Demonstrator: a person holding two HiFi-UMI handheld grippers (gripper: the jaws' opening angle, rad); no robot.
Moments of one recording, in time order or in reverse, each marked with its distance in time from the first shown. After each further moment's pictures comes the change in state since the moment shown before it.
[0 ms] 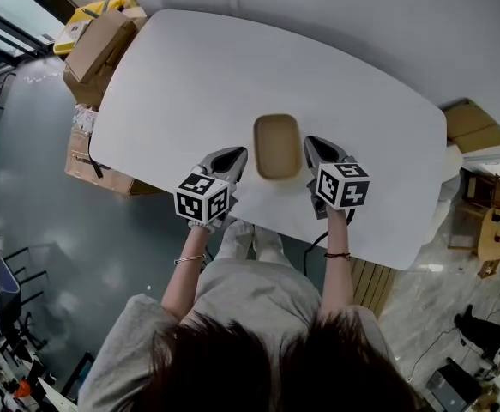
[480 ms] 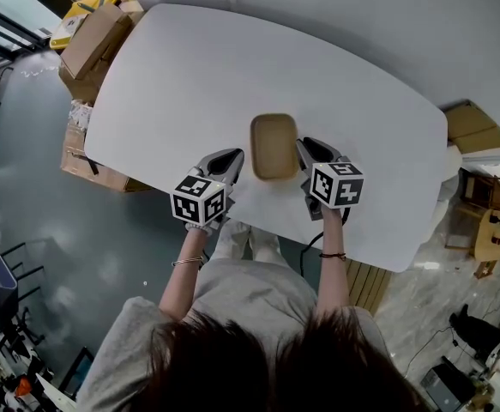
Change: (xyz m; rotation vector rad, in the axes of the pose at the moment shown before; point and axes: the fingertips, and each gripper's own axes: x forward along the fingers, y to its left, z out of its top) left arm 0.006 0.007 -0.012 -0.040 0.021 0.020; right arm 0.018 -0.002 -0.017 0.039 0.069 0.016
